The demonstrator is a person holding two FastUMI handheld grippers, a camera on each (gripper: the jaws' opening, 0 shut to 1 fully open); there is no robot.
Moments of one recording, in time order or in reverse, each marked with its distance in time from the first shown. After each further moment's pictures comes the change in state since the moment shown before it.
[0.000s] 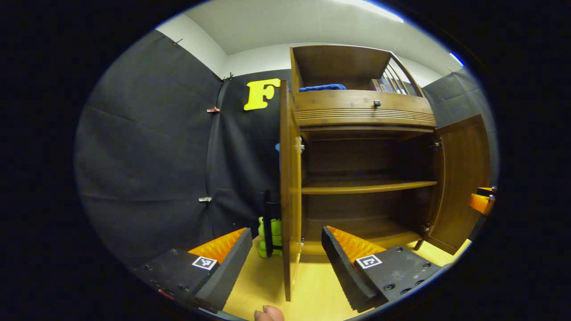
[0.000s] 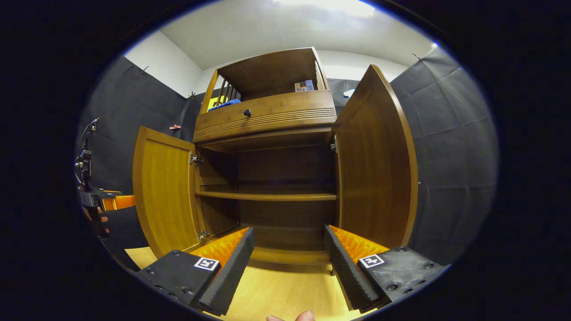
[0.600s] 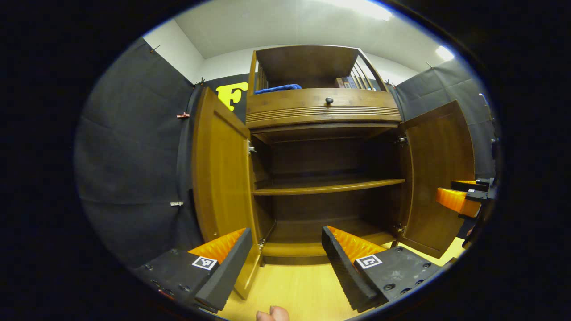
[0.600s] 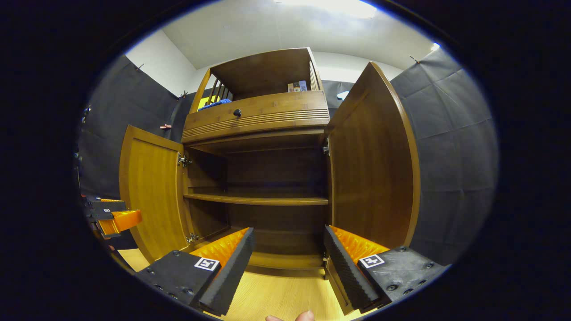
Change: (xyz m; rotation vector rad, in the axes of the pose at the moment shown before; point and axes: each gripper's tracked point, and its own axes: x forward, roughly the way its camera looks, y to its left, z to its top) left arm 0.001 -0.117 0.000 0.028 -0.033 -0.139; right arm 0.016 -0.009 0.005 -0.023 -0.020 -0.055
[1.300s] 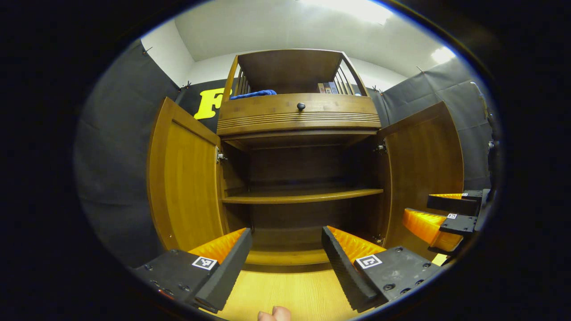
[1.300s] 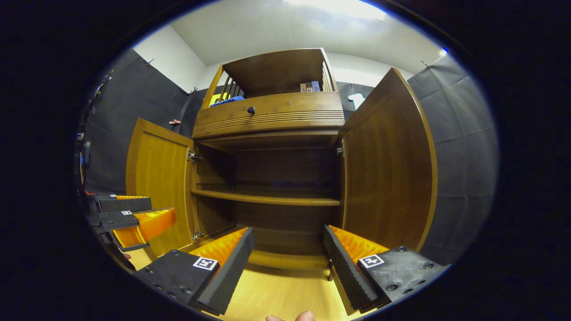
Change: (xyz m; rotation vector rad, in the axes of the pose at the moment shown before) left arm 0.016 -0.060 0.011 -0.011 -0.040 -0.071; right arm 0.003 0.015 0.000 -0.033 -0.001 0.048
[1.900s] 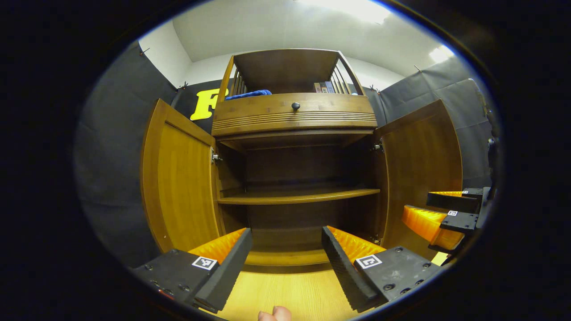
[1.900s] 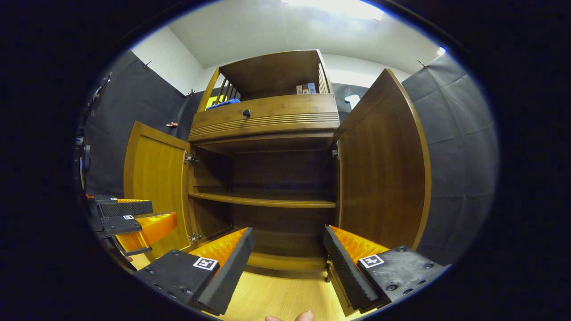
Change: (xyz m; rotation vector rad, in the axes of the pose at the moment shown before) left arm 0.006 -0.011 0.000 0.011 -0.004 -0.013; right arm 0.000 -0.005 0.003 0.004 -0.011 -0.013
